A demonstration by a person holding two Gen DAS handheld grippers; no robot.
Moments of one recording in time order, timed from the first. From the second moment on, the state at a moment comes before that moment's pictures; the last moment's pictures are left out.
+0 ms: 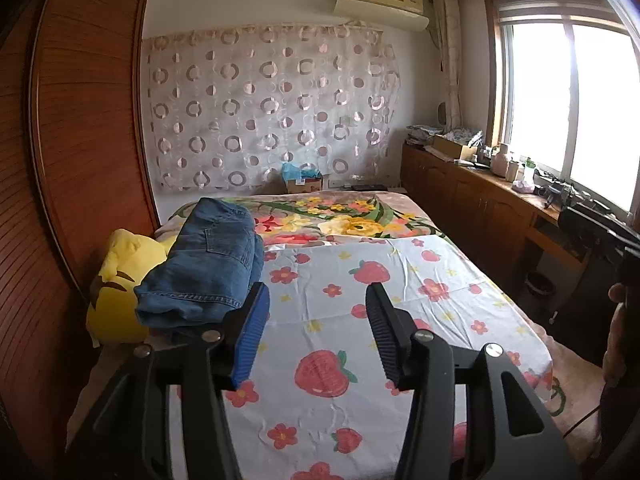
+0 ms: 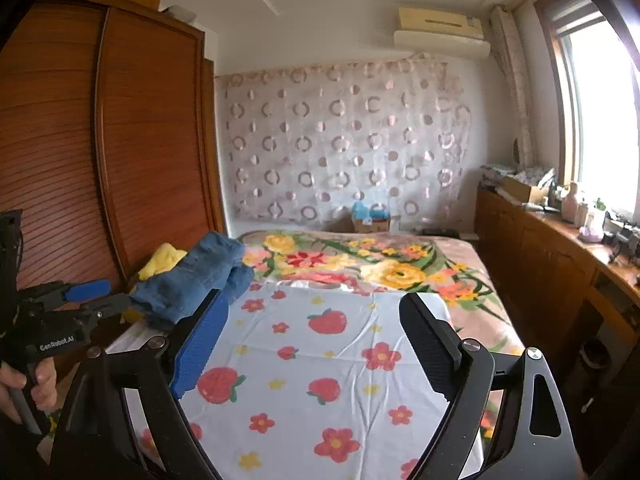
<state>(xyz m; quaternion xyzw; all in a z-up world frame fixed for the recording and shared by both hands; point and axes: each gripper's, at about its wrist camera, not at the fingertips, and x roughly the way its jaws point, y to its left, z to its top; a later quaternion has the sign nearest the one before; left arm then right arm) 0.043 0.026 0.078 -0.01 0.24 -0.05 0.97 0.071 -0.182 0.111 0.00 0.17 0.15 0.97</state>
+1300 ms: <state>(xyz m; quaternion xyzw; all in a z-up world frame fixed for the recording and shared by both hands) 0.029 0.033 0.083 -0.01 0.23 -0.02 0.97 0.066 -0.188 0.106 0.01 0.18 0.15 0.97</state>
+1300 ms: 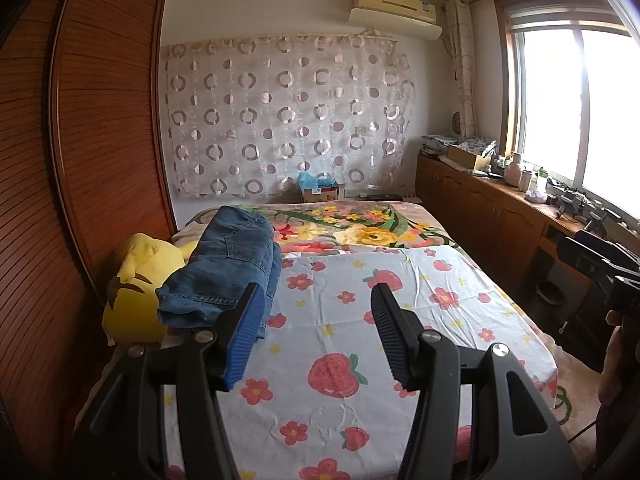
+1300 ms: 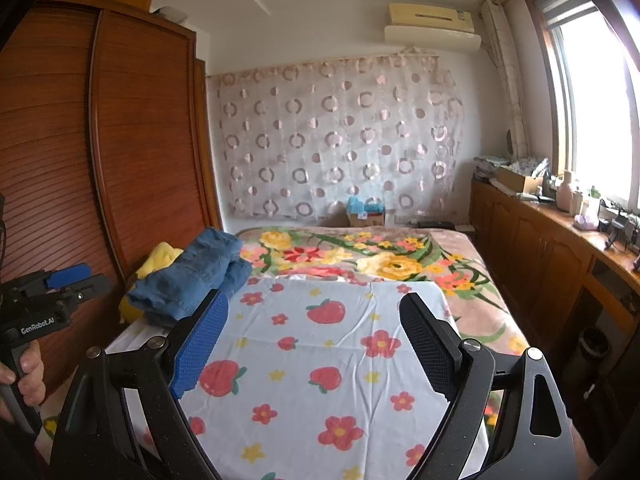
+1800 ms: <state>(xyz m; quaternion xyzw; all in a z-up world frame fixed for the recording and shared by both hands) 0.028 0.035 0.085 -0.01 0.23 -0.01 0.97 0.063 -0.189 0.101 0.01 0.18 0.15 0.97</state>
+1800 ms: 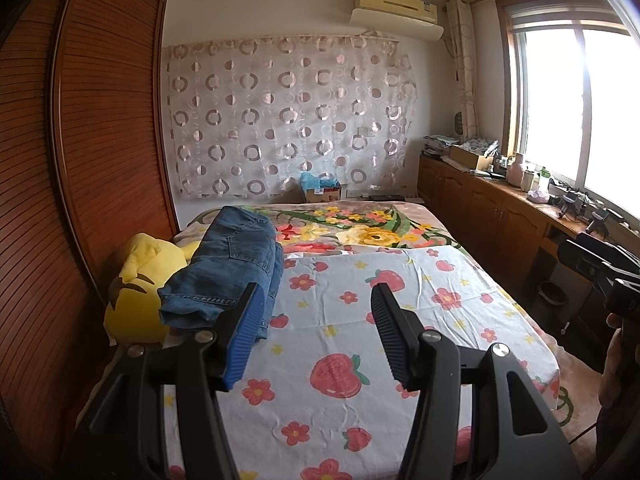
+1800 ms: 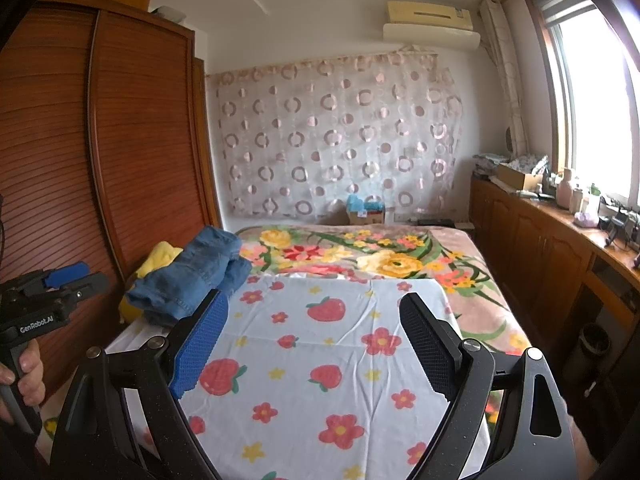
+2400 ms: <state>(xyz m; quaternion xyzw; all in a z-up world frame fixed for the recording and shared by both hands) 0.028 0.036 0.084 -0.01 0.23 -0.02 0.97 0.062 -0.190 0.100 0.01 0.18 0.15 0.97</state>
